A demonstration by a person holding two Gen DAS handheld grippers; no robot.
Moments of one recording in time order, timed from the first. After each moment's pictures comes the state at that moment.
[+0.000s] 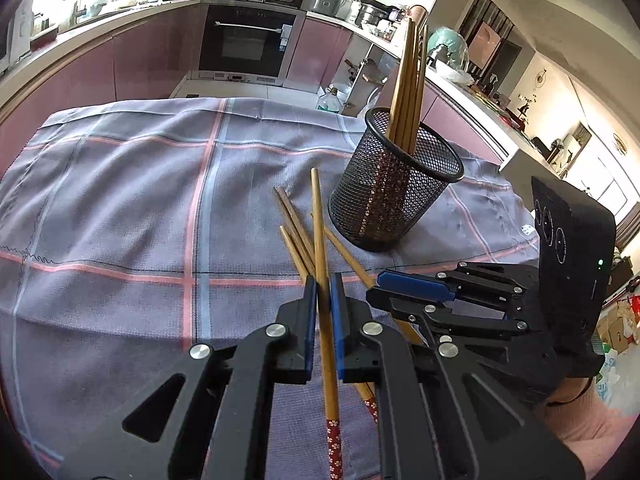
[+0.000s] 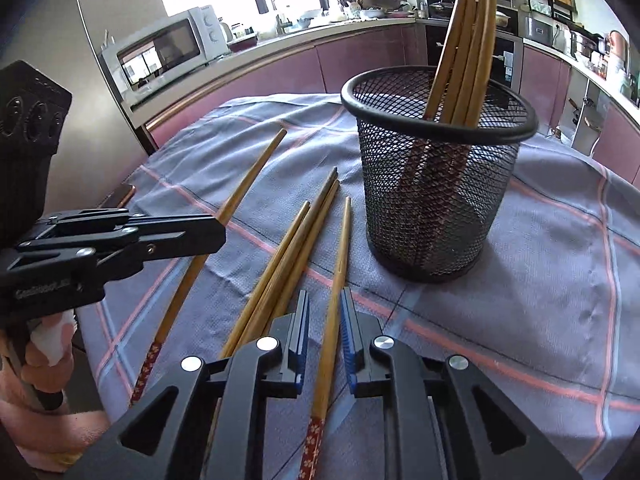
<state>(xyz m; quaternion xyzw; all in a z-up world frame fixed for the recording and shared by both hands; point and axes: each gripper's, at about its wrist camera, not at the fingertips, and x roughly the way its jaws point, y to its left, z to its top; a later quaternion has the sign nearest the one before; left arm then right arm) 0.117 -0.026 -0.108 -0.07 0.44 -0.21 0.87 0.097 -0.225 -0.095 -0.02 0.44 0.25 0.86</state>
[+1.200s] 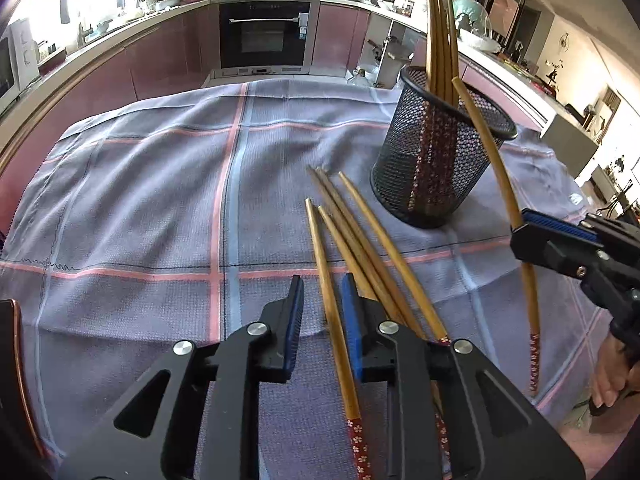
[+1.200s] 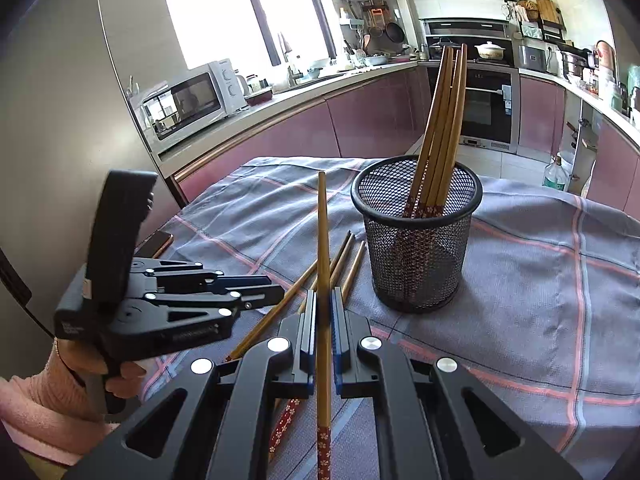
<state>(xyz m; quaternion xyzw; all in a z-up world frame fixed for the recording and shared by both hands) 0.124 -0.039 -0.130 0.02 0.46 -0.15 0.88 0.070 -0.255 -0.049 0.03 0.36 0.28 0.89</state>
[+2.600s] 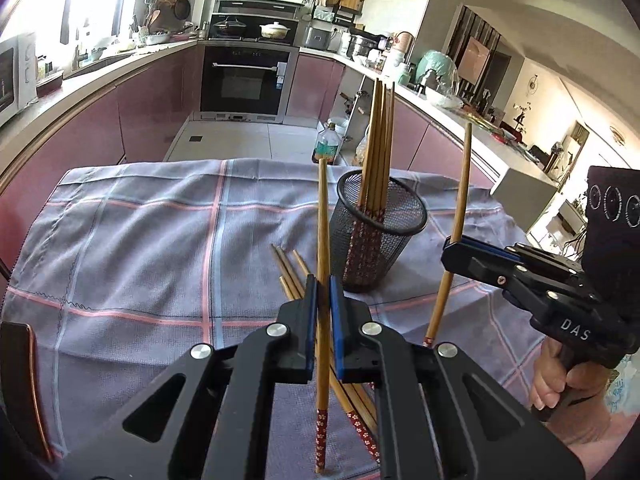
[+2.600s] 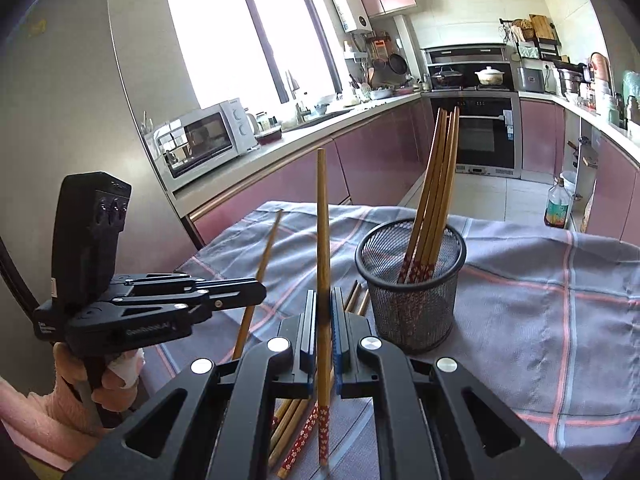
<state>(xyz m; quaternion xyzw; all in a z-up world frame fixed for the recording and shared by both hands) 0.091 -0.029 -0.045 -0.05 0.37 -0.21 0.90 0.063 -0.273 -0.014 0.06 0.30 0.29 0.91</state>
